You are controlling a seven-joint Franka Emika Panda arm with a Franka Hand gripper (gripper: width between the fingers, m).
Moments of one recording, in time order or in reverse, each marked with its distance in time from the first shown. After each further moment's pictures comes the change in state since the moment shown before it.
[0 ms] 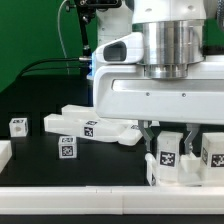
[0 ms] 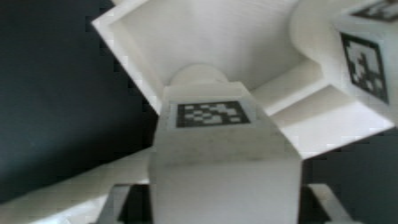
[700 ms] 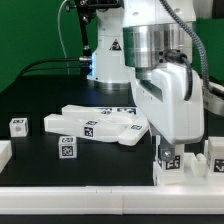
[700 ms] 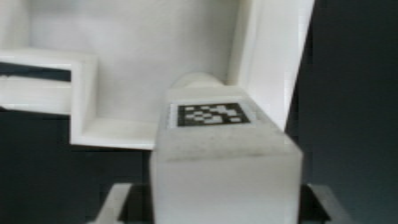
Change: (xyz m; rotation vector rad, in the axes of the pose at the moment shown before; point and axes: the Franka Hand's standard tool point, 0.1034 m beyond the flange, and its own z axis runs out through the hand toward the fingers) arm -0.002 0.007 0.001 0.012 -0.028 0.932
